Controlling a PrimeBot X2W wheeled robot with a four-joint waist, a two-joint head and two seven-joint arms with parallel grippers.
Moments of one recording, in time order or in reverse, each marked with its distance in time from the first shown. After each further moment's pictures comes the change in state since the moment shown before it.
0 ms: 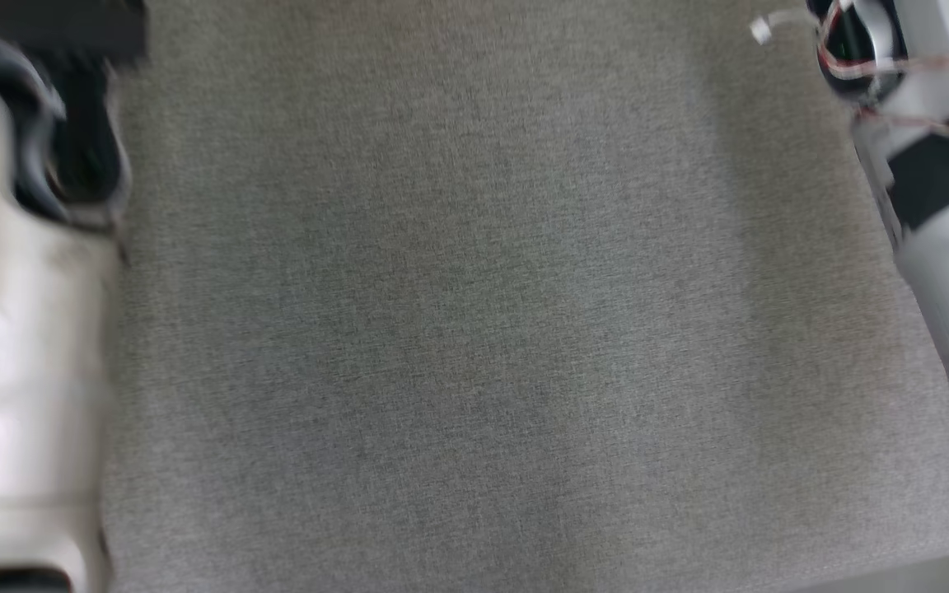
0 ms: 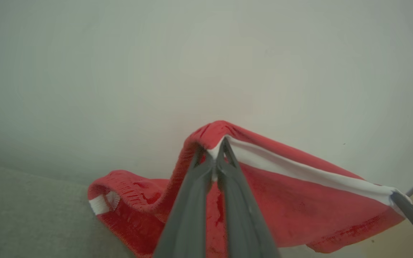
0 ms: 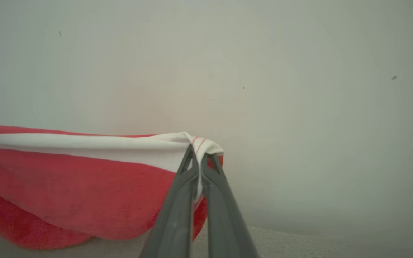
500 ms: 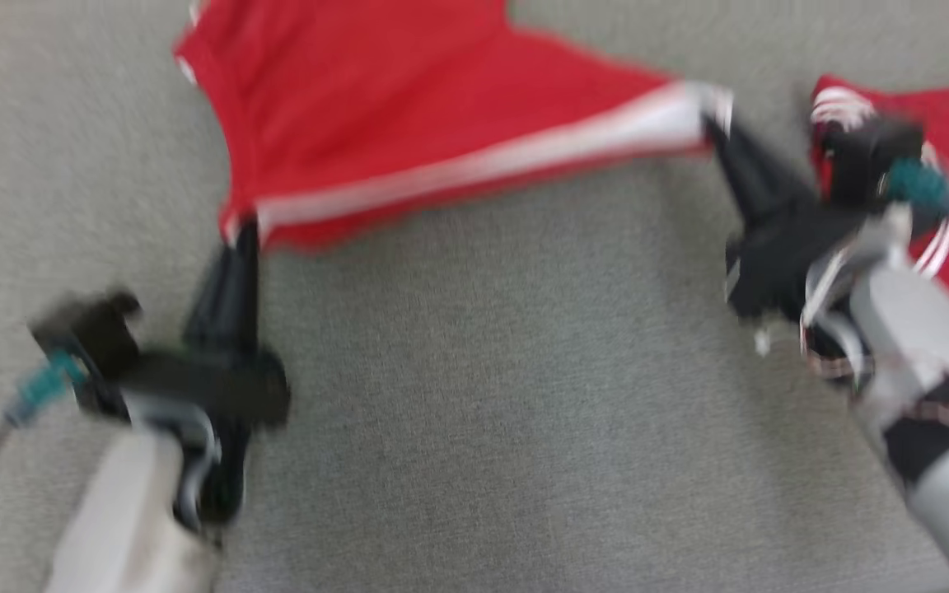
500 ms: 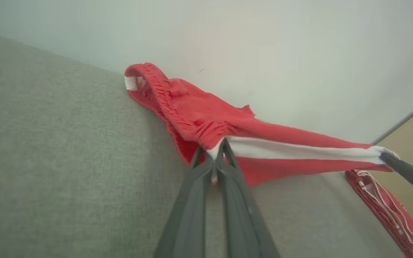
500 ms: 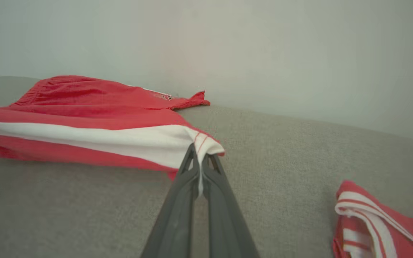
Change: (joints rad) left arm 0.568 -0.008 -0.107 -0.134 0.040 -0.006 -0.003; right arm 0.502 -0.188 0.157 -0.242 0.151 0.000 0.181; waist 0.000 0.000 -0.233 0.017
